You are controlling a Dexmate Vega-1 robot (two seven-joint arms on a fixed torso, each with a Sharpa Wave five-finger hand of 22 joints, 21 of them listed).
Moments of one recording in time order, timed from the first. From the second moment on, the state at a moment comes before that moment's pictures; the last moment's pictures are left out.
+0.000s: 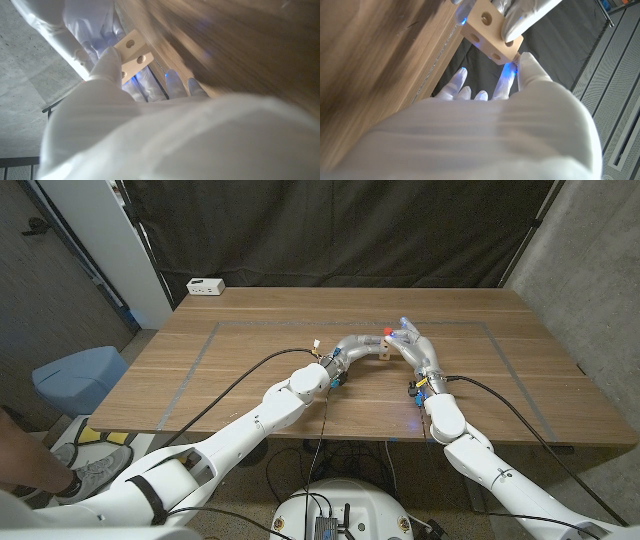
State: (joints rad) left arm 0.64 0.27 0.77 -1.25 -0.24 -0.11 0.03; left_hand 0.94 0.05 0.30 -0.16 0.22 0.86 -0.21 0.21 0.20 0.86 -0.22 0.24 0.46 0.42 -0.05 0.20 0.19 0.15 0.12 0.21 0.18; right arm -1.00 -0.45 -0.44 -1.37 0.15 0.51 -0.39; right_hand 0.93 0.00 0.34 -0.16 0.19 0.80 -0.13 0.63 0.22 0.17 -0.16 0.18 0.19 0.12 -0.04 0.21 0.20 0.46 -0.05 0.18 0.16
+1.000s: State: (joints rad) left arm 0.64 0.27 0.77 -1.25 -0.24 -0.11 0.03; left_hand 0.94 0.05 0.30 -0.16 0.22 0.86 -0.21 0.21 0.20 0.86 -0.22 0.24 0.46 0.42 -0.05 0.20 0.19 0.15 0.12 0.21 0.18; right arm -1.00 -0.45 -0.45 -1.36 0.16 0.51 -0.38; right_hand 0.93 0.00 0.34 -0.16 0.19 0.80 -0.13 0.63 0.22 0.17 -0.16 0.18 0.19 0.12 -0.04 0.21 0.20 0.46 -0.05 0.19 0.16
